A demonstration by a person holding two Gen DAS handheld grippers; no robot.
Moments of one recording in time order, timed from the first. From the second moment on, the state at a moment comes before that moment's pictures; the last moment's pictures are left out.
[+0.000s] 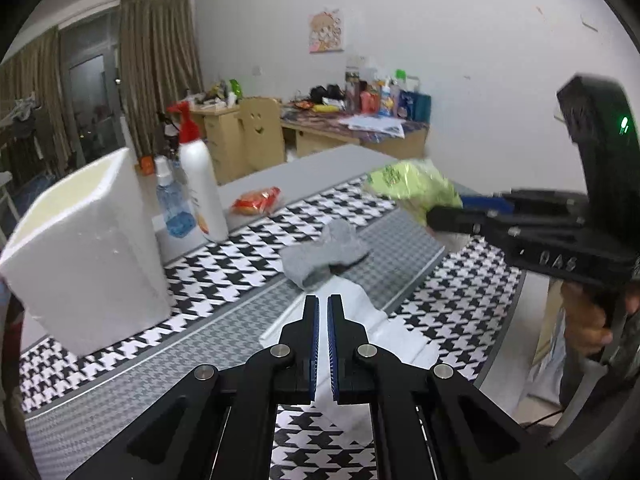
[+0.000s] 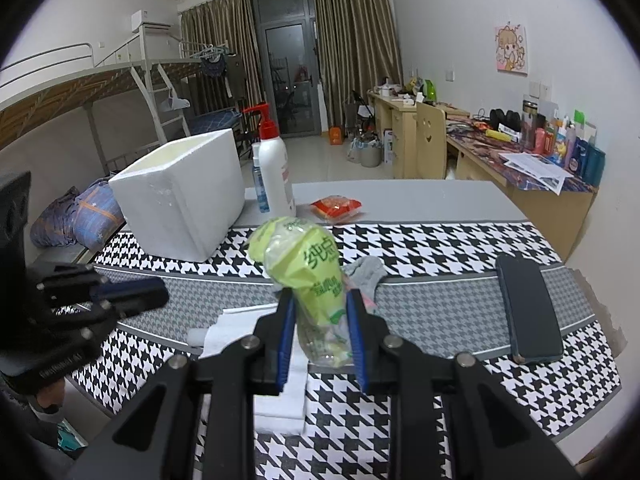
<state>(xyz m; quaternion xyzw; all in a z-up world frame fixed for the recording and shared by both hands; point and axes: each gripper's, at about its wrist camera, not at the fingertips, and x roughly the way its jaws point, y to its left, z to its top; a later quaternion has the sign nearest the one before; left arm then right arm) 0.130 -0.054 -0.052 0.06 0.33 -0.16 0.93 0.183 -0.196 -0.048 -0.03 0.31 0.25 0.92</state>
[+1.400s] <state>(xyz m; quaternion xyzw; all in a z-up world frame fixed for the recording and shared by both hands) 0.179 -0.077 -0.116 0.09 0.43 -0.22 0.87 0.183 -0.202 -0.058 -0.02 0.32 0.24 0.92</state>
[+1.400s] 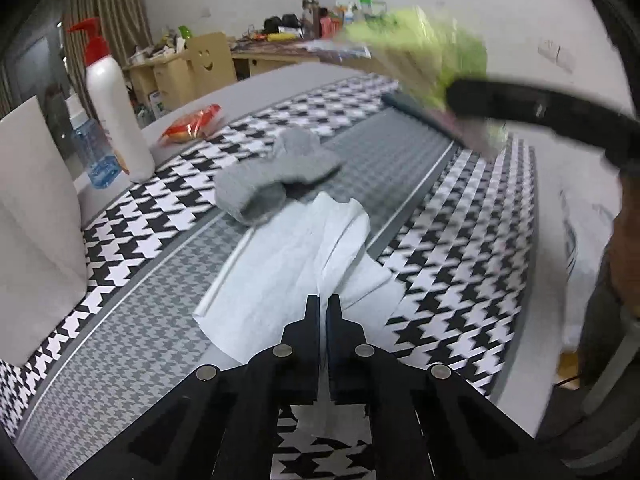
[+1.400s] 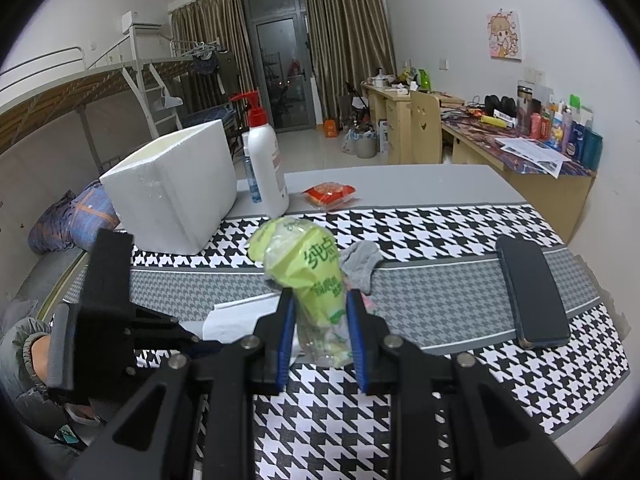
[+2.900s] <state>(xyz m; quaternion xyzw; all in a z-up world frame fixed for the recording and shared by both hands) 0.129 0.021 0.008 0.01 0.26 -0.05 0.97 0.176 -0.134 -0.005 -0.05 0.25 0.28 0.93</state>
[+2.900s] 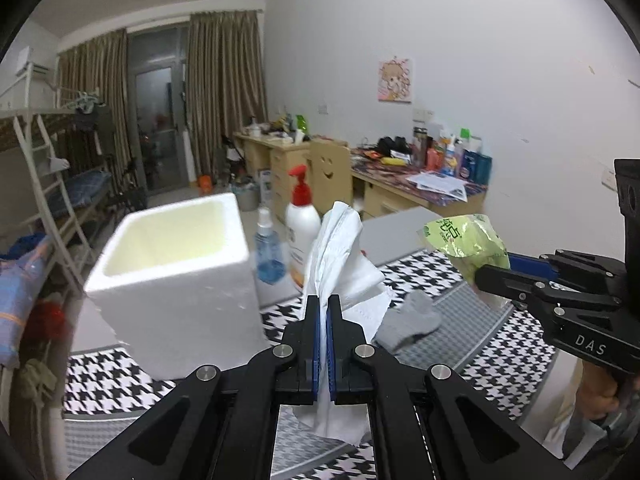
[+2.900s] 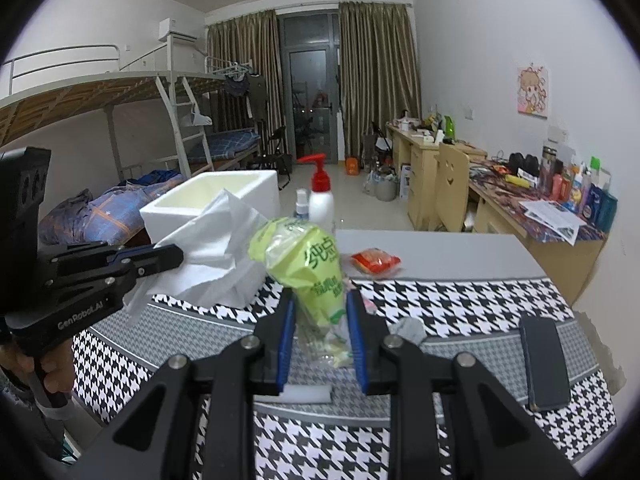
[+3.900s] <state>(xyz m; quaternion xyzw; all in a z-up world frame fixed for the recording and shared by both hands) 0.136 0.072 0.043 0.00 0.21 0.05 0.98 0.186 -0.076 0.027 -0.09 0.20 0.31 0.92</state>
